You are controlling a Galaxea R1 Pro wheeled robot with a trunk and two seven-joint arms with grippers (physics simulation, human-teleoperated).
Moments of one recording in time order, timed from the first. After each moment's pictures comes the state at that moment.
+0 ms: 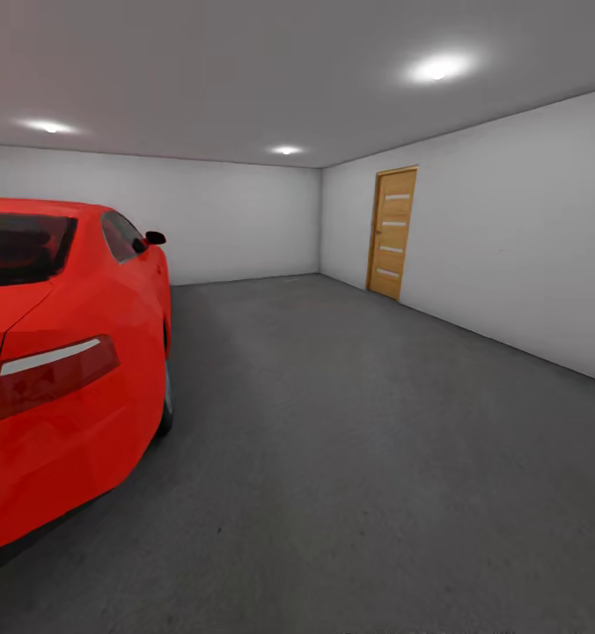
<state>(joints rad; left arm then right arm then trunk) 0.00 -0.03 0.05 -0.04 0.23 -0.14 0.00 0.00 -0.02 -0.02 0.00 -0.04 -0.14 0.01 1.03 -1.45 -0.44</state>
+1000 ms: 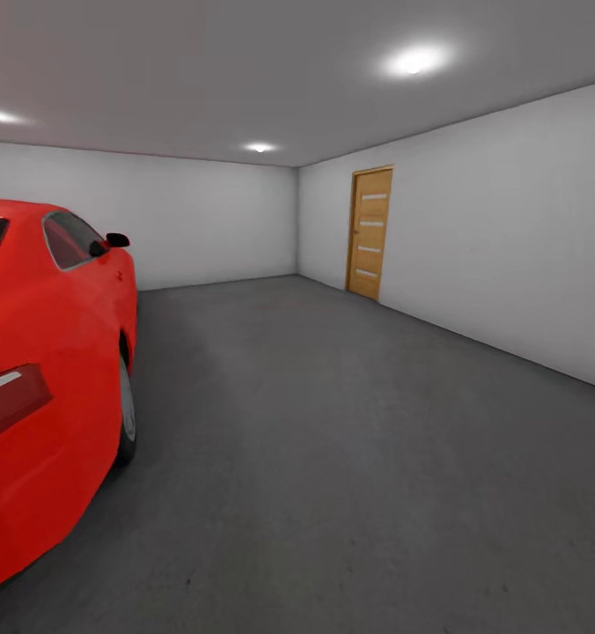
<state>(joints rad) 0.00 -0.02 0.05 -0.04 0.25 -0.07 0.00 0.00 -0.02 -0.01 0.00 -0.03 -0.13 0.00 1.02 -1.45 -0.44</state>
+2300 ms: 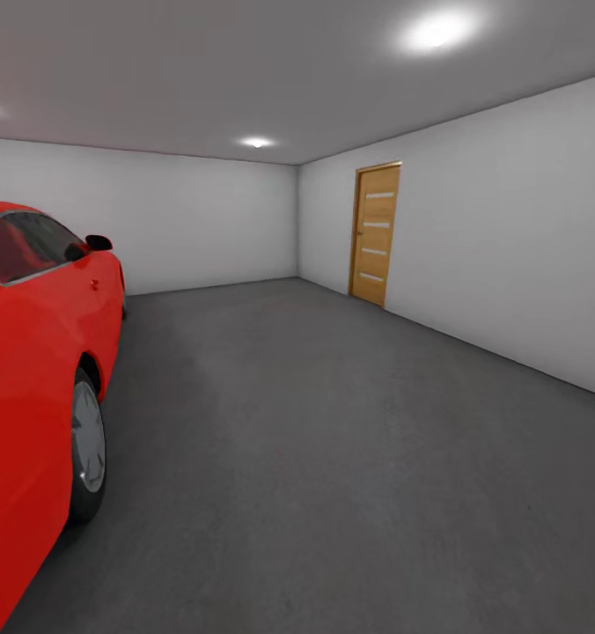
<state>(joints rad) 0.00 -0.02 0.05 -0.04 0.24 -0.07 0.00 0.00 -0.02 -0.01 0.00 -0.03 -0.13 0.00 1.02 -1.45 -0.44</state>
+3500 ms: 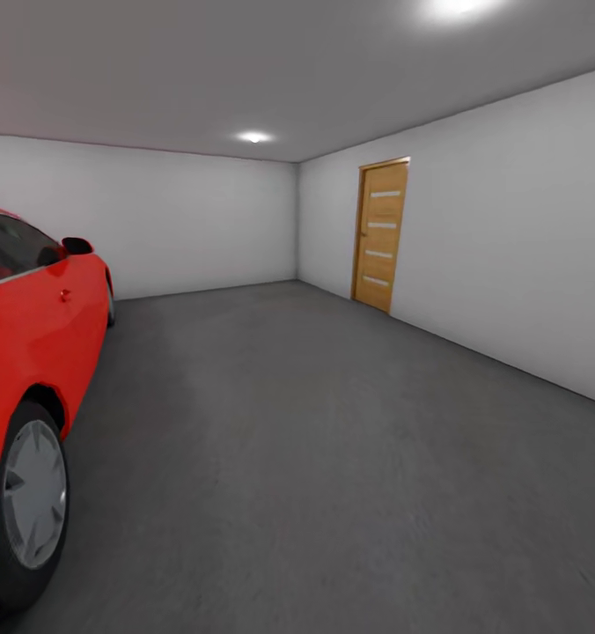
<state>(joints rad) 0.00 -0.03 0.05 -0.05 0.24 -0.08 0.00 0.00 -0.02 -0.02 0.00 -0.03 -0.13 0.00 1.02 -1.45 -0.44</state>
